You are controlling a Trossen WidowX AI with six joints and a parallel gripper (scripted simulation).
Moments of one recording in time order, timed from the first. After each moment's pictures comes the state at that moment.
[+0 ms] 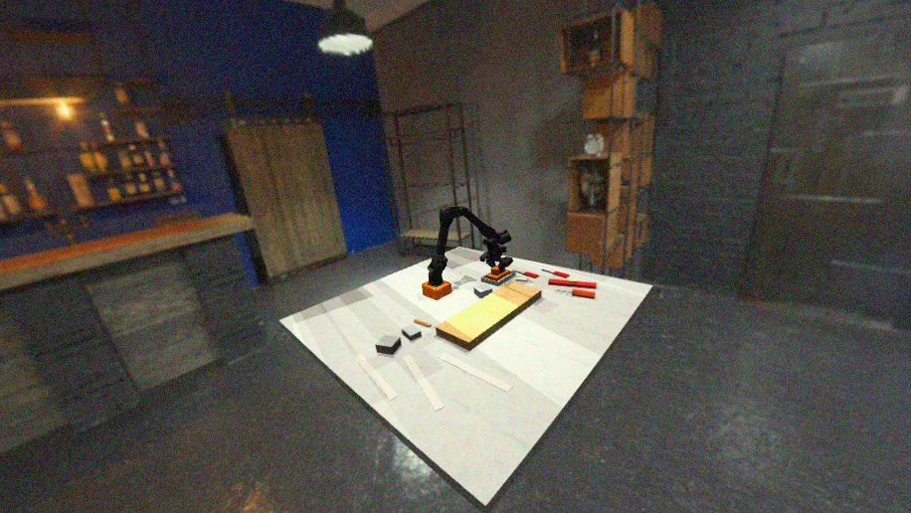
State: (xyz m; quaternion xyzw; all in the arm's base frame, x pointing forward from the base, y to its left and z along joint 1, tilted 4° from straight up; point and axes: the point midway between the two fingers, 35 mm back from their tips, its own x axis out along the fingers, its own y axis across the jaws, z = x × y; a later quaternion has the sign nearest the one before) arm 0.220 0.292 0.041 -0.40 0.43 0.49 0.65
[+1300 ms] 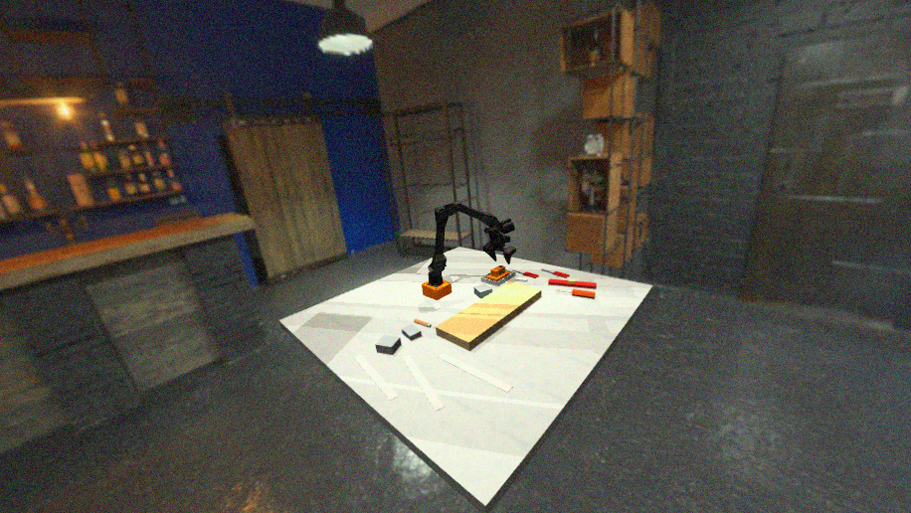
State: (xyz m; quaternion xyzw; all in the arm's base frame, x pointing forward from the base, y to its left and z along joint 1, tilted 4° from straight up) arm 0.247 0.264 0.112 -0.38 0.44 0.46 0.67
